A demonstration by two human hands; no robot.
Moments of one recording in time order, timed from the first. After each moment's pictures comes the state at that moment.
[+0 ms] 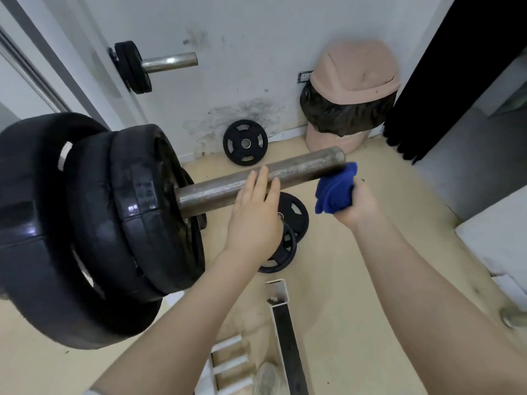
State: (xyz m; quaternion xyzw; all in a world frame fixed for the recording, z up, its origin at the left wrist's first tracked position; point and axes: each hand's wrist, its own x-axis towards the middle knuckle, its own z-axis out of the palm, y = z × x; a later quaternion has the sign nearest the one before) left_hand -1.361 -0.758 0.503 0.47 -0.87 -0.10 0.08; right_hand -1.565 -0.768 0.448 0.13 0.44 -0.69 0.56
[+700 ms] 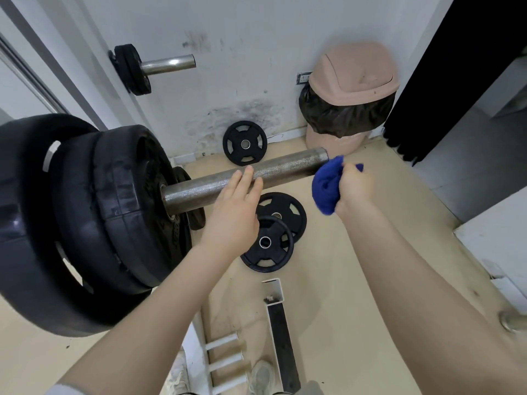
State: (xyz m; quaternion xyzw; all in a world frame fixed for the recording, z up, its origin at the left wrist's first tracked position) left_hand -1.355 -0.760 0.506 0.45 -0.89 -0.08 0.04; right_hand -1.559 -0.755 0.489 -0.08 0.69 -0.61 0.37
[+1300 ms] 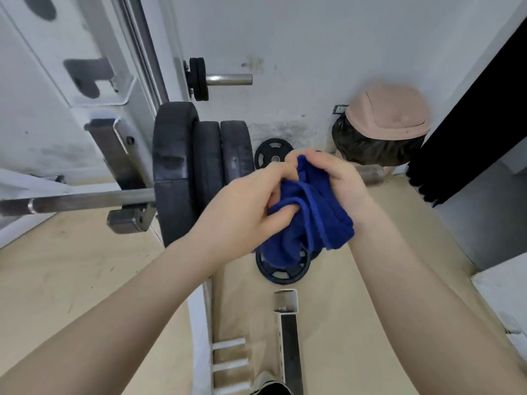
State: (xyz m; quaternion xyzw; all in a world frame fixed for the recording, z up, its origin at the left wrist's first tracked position) left_hand -1.223 -0.698 0.609 0.35 -0.86 -0.22 0.30; right_hand -1.386 -0.712 0.597 -0.35 0.27 -0.48 0.76
